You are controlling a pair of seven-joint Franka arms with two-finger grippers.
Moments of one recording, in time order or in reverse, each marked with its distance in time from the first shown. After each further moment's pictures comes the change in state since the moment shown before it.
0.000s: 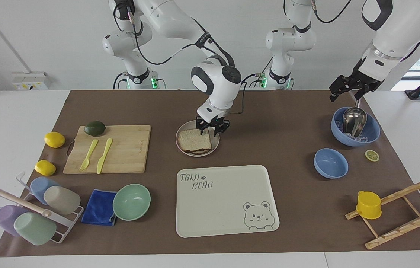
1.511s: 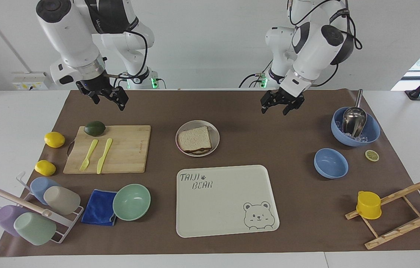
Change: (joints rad) left arm -0.356 -0.064 -0.033 -0.500 -0.270 0.565 -0.232; right arm -0.619 -0.428 -0.010 0.059 0.134 -0.455 -0.502
